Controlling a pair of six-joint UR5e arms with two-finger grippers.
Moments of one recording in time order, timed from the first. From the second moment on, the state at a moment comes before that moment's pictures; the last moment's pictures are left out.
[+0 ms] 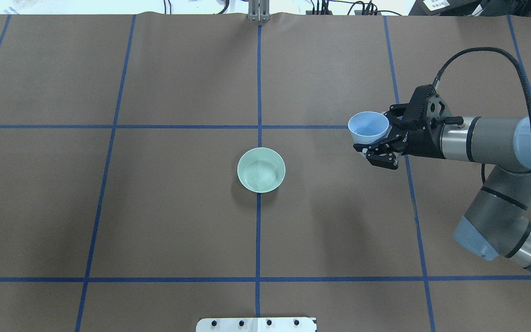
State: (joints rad) left arm -1.63 -1.63 -1.65 -1.40 -2.37 0.18; right arm 0.72 -1.41 1.74 -0.40 1.91 0.26
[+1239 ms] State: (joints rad) left arm -1.63 -1.64 -1.64 -1.40 -2.37 0.16; right arm 0.54 -1.21 1.75 -0.72 1.85 0.25
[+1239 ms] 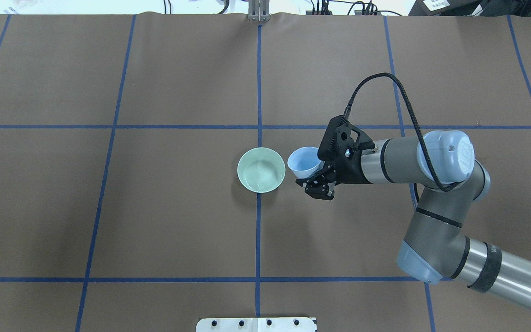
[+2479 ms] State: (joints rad) left arm -1.63 -1.63 -1.63 -1.40 -2.37 0.17; right arm 0.48 -1.01 1.79 -1.32 1.79 0.19
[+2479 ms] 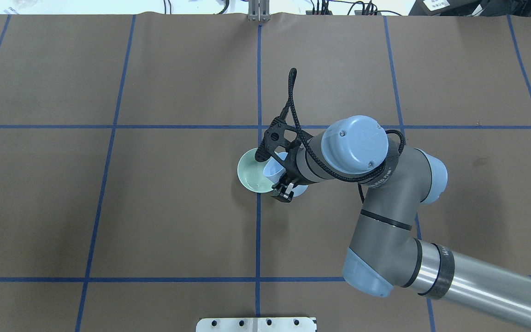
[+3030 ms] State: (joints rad) left arm -1.63 -1.63 -1.63 -1.40 -2.37 0.17; right arm 0.48 -0.96 1.78 -1.43 1.79 0.17
